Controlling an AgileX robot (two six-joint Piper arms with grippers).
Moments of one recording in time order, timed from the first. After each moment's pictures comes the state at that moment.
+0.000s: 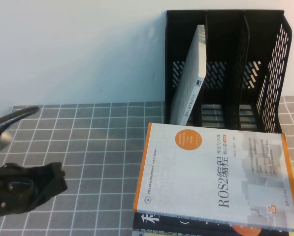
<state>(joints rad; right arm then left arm) 0.06 1.20 -0.72 0.44 0.70 -0.27 -0.10 1.10 -0.61 -0.80 0.52 0.13</state>
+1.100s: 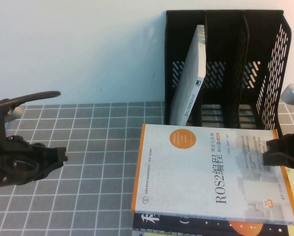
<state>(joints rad) 0.15 1.48 -0.90 0.66 0.69 -0.43 -0.10 1.21 -0.75 -0.69 0.50 0.32</state>
